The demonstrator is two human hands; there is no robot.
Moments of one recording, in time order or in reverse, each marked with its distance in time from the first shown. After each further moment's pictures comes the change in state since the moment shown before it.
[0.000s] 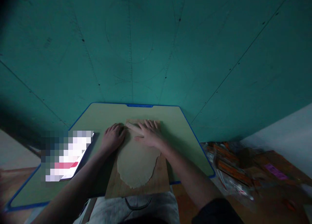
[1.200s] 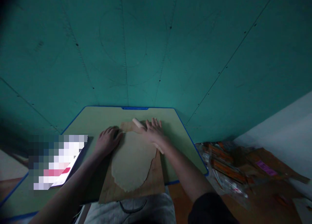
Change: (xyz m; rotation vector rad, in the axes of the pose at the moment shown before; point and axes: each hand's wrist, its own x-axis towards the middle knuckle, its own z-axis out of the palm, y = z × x) left_hand 0.001 -0.003 0.001 -0.067 0.010 0.019; right_hand -0.006 0.005 -0.006 -0.011 -0.045 0.255
